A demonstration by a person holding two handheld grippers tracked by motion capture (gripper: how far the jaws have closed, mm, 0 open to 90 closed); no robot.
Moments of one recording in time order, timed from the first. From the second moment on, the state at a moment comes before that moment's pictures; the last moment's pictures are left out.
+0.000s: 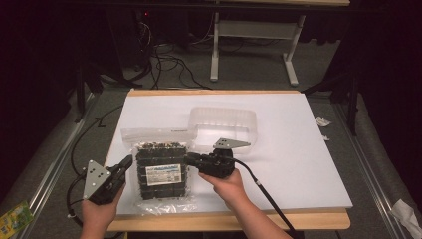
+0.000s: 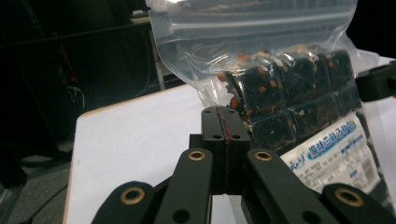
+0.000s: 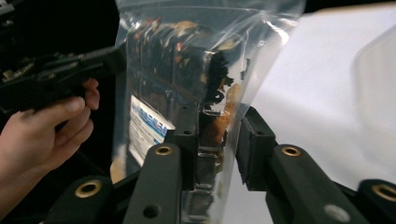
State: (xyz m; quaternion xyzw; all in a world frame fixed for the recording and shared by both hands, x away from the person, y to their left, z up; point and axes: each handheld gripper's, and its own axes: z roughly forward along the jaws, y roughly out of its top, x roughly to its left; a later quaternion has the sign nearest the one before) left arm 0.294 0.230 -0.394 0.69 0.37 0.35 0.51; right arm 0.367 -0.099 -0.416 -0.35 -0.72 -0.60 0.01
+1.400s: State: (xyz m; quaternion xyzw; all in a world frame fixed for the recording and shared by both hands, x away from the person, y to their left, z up) left arm 0.330 0.064 -0.381 0.73 0.26 0.30 0.56; right arm 0.301 -0.268 -0.391 -0.39 -0.67 -0.60 -0.20
